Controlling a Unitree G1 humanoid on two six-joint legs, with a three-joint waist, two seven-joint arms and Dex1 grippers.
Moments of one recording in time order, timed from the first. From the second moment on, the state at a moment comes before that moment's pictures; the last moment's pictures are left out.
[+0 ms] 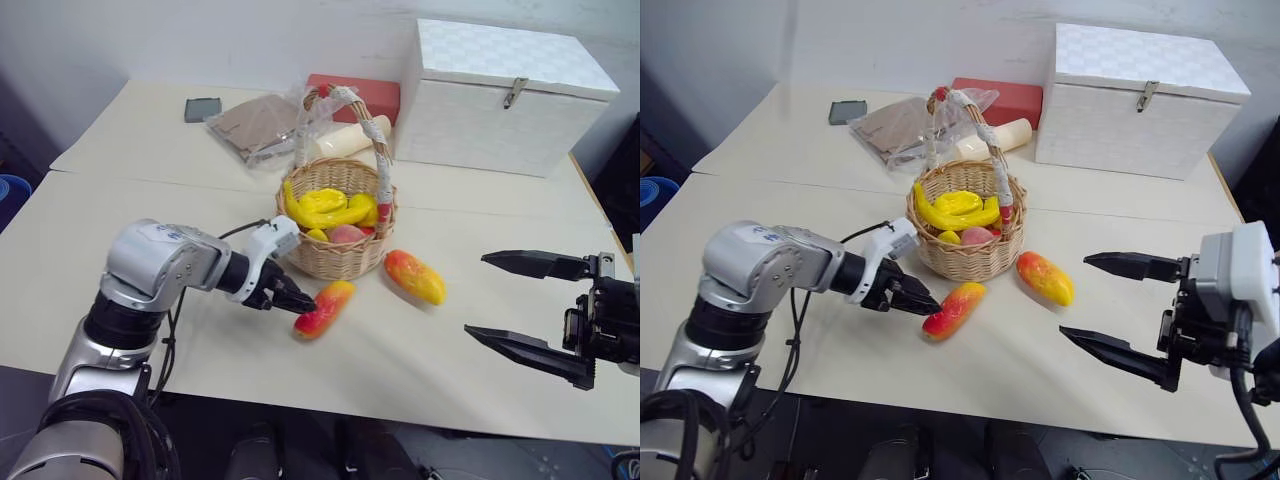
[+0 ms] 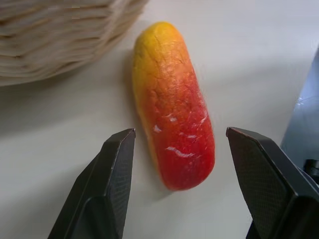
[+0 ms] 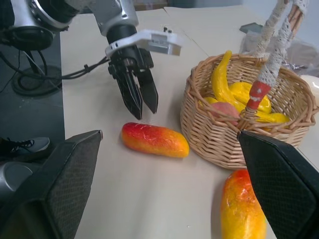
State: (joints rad) left arm -0.85 0.58 -0.25 -0.22 -0.55 1.61 -0.78; right arm 0.21 -1.02 -0.84 -0.82 1.17 0.75 0.88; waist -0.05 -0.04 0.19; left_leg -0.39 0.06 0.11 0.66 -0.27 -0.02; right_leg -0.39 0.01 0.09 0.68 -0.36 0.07
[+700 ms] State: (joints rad) left arm -0.90 0.58 -0.48 -0.13 -0.54 1.43 -0.80; right arm 0.23 -1.02 -0.86 -0.86 1.24 0.74 0.77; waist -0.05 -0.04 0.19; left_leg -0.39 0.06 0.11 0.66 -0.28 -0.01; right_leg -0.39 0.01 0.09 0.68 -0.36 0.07
